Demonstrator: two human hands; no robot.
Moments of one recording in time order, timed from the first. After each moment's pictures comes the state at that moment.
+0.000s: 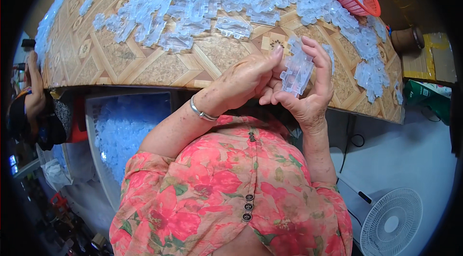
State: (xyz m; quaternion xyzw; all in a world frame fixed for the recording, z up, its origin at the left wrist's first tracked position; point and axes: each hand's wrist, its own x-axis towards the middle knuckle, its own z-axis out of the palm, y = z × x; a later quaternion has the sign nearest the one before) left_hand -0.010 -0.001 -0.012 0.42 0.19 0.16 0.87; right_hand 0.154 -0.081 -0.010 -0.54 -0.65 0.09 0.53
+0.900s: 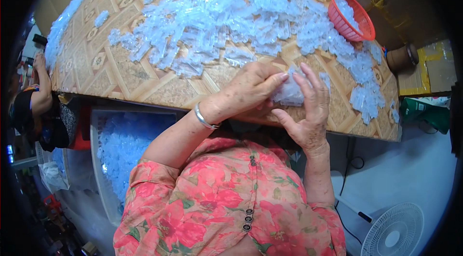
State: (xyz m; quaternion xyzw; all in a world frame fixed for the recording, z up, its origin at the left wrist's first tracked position) left_hand -0.008 0.032 -0.005 0.70 0.25 0.22 0.63; right_hand 0.157 -0.082 0.012 -0.59 -0.71 -0.03 0.38
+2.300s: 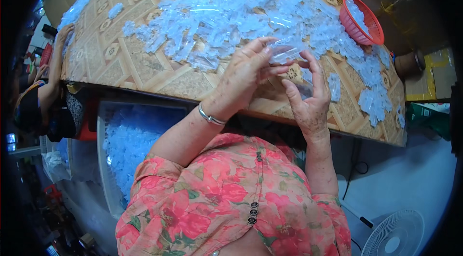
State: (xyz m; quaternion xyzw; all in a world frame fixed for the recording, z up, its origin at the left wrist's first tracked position) left_hand -0.025 0.025 0.006 0.39 0.20 0.41 0.80; right_hand 0.139 -0.054 -0.004 -0.58 -0.65 0.08 0.48
